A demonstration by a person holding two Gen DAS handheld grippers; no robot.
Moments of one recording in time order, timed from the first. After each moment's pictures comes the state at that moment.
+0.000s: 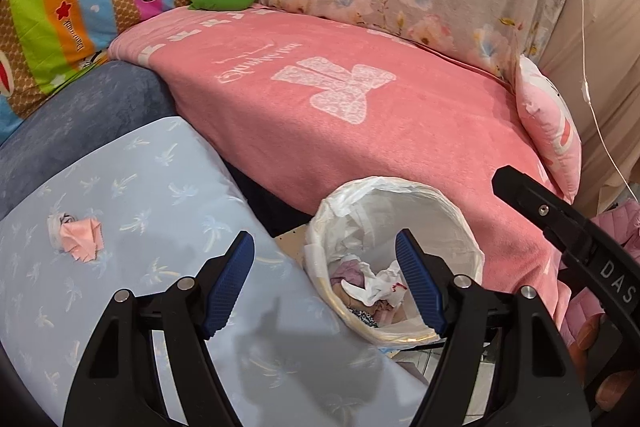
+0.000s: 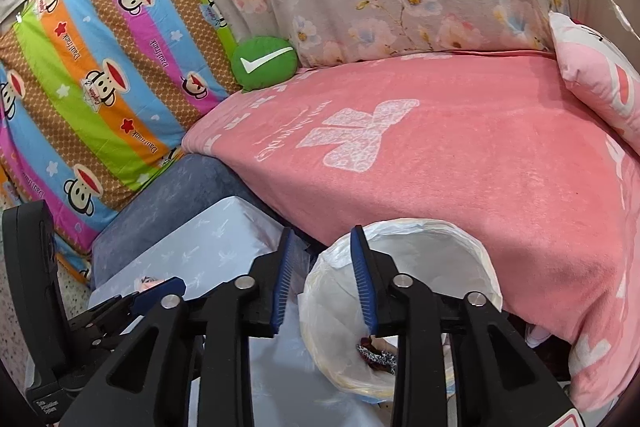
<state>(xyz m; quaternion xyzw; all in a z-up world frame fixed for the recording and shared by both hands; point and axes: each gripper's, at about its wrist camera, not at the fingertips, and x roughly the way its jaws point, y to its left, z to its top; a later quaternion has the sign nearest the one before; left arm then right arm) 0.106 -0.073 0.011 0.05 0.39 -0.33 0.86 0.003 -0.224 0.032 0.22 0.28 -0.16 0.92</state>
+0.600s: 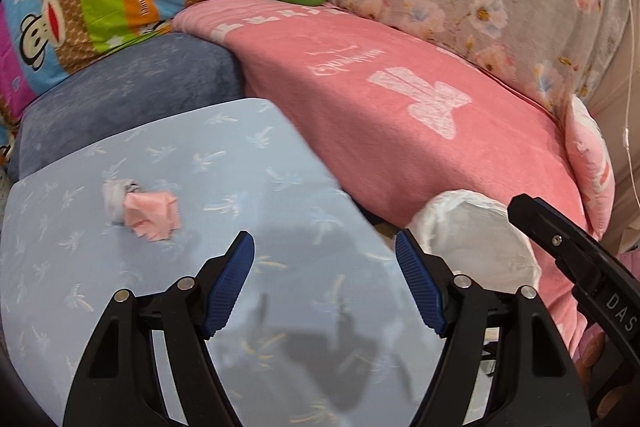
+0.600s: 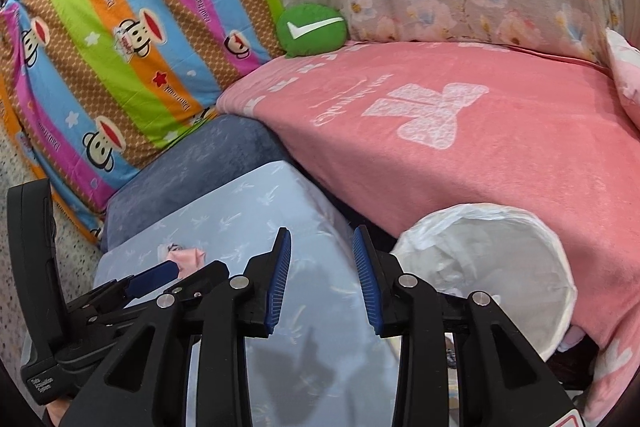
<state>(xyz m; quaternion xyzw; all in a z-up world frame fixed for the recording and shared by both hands) 0.154 0.022 -0.007 0.01 0.40 -0.25 0.88 0.066 -0.136 0.017 0.18 0.32 -0.10 0.92</state>
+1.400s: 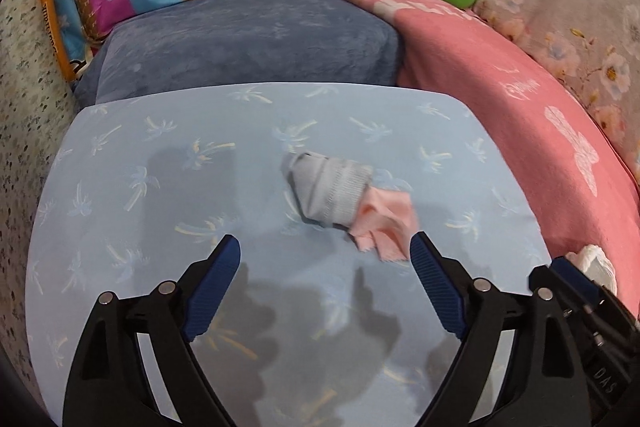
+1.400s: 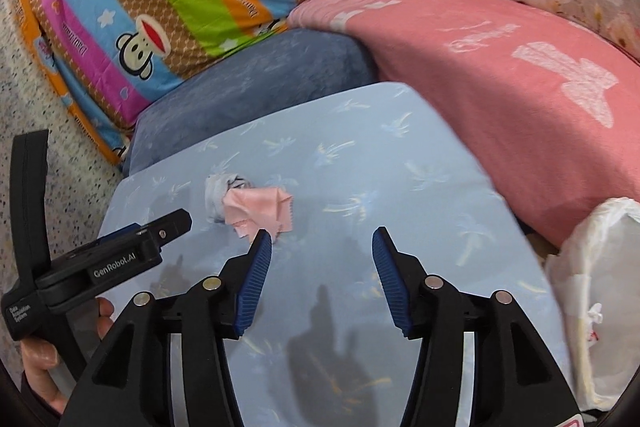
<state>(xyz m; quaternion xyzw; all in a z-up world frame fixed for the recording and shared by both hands) 0.253 0.187 -0.070 -0.06 0.45 -0.09 0.88 0.205 0.027 -0.068 0.13 0.42 0.01 0.90</state>
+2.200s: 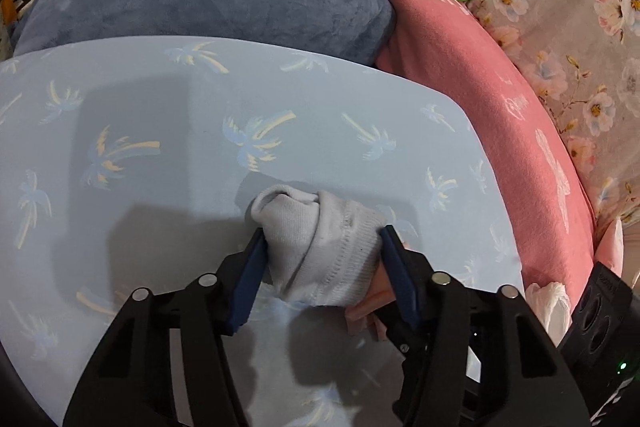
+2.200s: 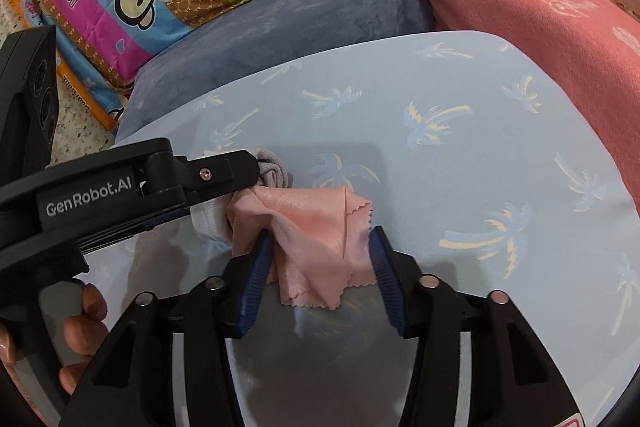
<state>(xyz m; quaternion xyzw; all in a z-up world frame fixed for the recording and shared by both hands) 0.324 0.194 -0.117 -0.15 0.51 -0.18 0.83 0.302 0.098 -0.149 0.10 0.48 0.07 0.87</state>
